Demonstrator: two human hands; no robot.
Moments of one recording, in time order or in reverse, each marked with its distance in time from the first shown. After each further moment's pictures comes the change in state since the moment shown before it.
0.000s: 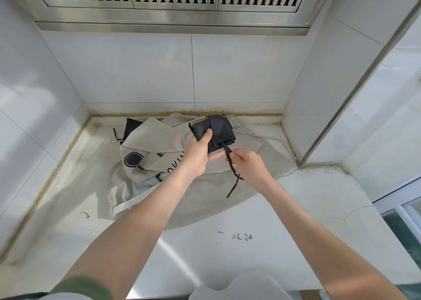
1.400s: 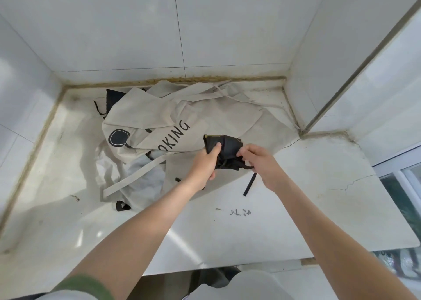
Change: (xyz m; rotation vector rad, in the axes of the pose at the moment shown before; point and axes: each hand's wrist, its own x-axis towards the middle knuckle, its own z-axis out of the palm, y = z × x) left_hand 0.003 -0.096 -0.028 0.602 0.031 -0.160; right_hand -0.008 0.075 0.011 0.489 -0.096 0.306
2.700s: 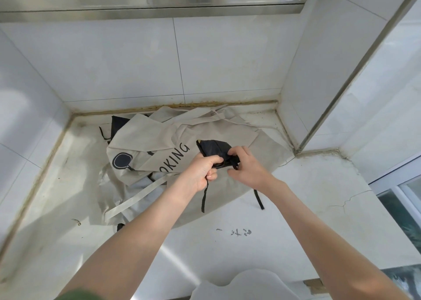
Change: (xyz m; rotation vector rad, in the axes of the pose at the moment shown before) left_hand -0.006 0.054 -0.009 -0.345 -0.095 -0.162; right_hand 0.014 -0.023 0.007 -0.523 -0.040 -0.365
